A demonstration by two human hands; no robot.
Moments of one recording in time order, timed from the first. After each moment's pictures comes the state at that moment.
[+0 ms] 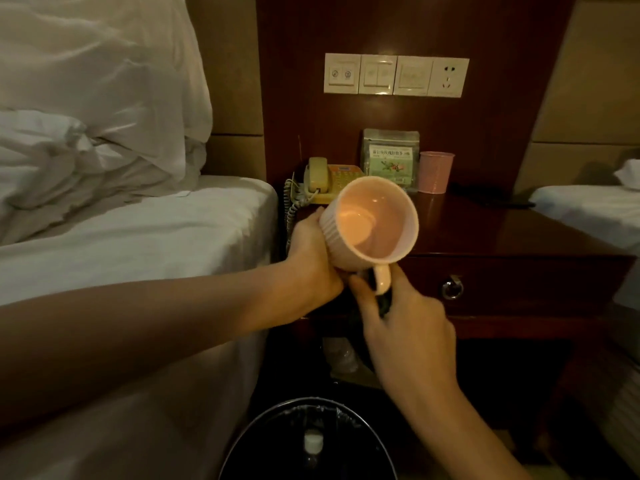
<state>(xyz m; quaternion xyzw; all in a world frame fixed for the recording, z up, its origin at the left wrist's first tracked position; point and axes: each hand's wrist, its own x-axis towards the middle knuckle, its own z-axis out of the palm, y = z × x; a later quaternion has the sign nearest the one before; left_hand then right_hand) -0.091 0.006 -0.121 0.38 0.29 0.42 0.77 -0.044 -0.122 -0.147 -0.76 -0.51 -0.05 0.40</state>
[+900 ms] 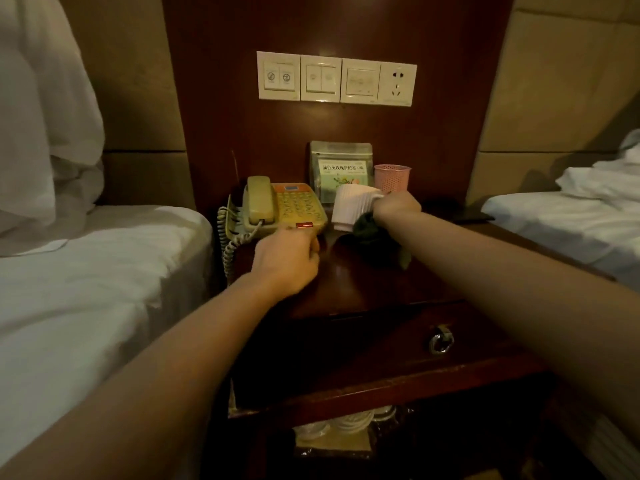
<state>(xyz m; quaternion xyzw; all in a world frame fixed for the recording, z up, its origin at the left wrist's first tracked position) -0.018 0.146 -0.121 0.90 0.37 0.24 0.00 0.152 0.108 -0.074 -0.83 -0.28 0.11 0.47</state>
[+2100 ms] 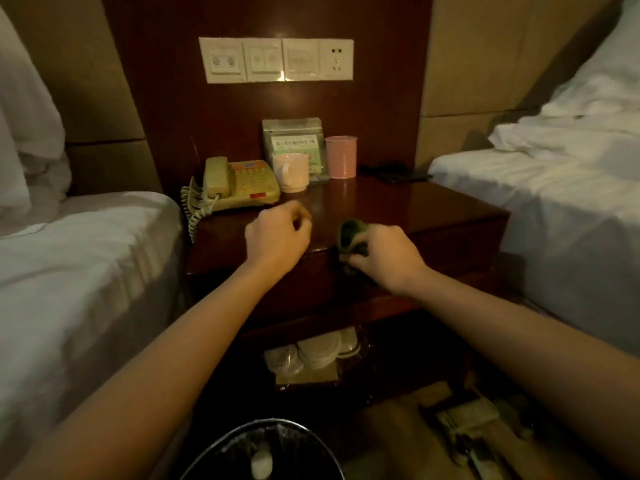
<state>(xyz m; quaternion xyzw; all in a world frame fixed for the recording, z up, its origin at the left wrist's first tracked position) -0.001 0.055 -0.129 0.85 0.37 0.37 0.09 0.119 -0.066 -0.139 -0.80 -0.55 -0.03 0.23</state>
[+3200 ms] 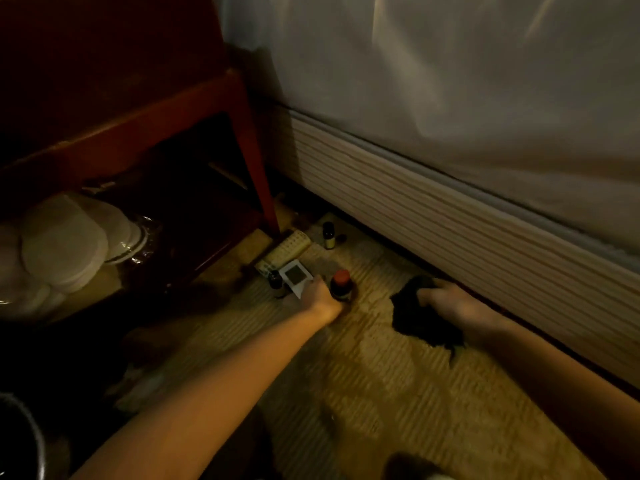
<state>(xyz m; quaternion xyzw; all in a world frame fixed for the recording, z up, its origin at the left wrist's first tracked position) 0.190 -0.246 -0.522 0.88 0.26 -0.17 0.35 0.194 -0.447 -0.403 -0.82 0.11 0.34 0.45</state>
